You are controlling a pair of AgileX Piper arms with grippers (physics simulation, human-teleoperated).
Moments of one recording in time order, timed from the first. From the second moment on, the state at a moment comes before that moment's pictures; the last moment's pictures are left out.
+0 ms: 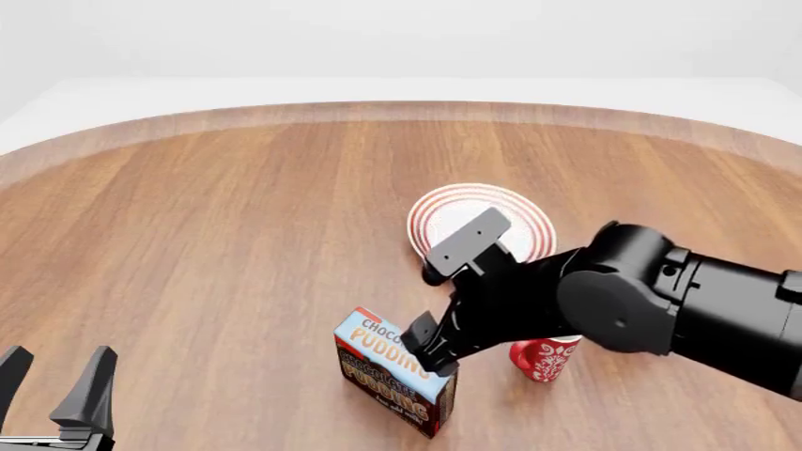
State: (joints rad) left arm 0.00 0.00 0.00 0.00 0.00; right arm 0.82 1.35 -1.00 0.63 0.05
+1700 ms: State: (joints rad) left arm 0.00 0.00 0.00 0.00 0.00; right arm 0.84 1.44 -0.92 0.48 0.12
